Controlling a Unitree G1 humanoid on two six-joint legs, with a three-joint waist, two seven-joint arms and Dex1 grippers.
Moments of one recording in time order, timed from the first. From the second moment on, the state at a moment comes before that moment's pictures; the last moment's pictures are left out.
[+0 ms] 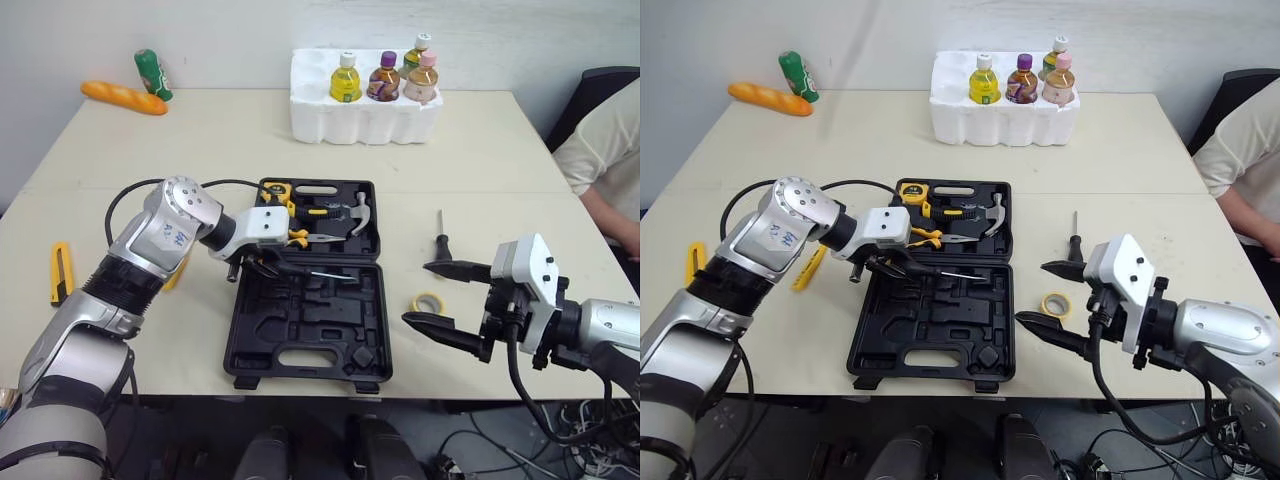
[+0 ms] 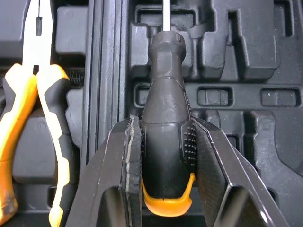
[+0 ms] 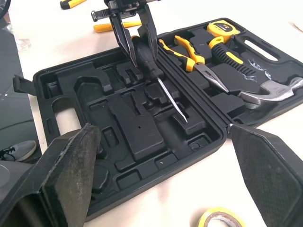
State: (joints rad) left arm -0.98 0.74 -0.48 0.29 0.01 0.40 -1.32; right arm -0.05 -0.91 -0.32 -0.75 0.86 0.79 0.73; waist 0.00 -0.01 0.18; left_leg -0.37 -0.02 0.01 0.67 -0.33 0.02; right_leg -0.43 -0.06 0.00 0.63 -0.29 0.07
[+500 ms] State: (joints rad) left arm -0.98 0.72 -0.47 0.33 0.06 0.36 -1.33; right arm -0.08 -0.91 -0.31 -0.75 0.85 0.79 0.73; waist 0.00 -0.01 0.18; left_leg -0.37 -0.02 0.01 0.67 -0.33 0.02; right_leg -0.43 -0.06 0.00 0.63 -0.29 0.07
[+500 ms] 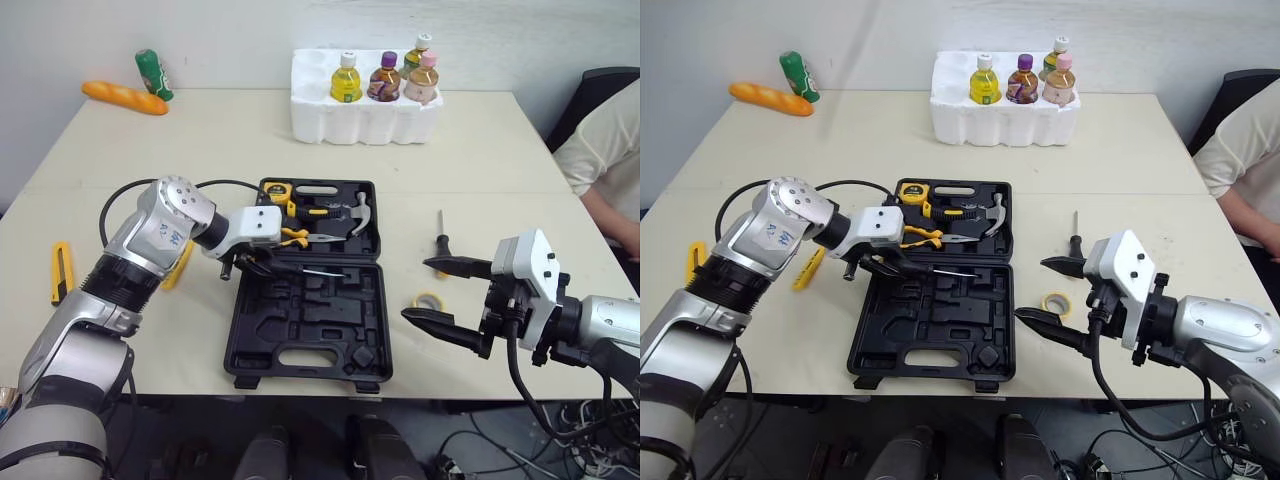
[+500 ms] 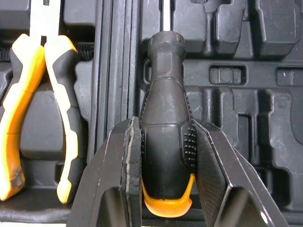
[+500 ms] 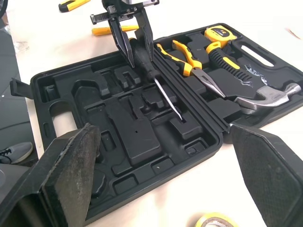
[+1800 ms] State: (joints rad) left arm -0.89 0.48 -0.14 0.83 -0.10 -0.11 -1.34; right arm -0.10 -0.88 -0.24 -0.71 0.81 0.76 0.72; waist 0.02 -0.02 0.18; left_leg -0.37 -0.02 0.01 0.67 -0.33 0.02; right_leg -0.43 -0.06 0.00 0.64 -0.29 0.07
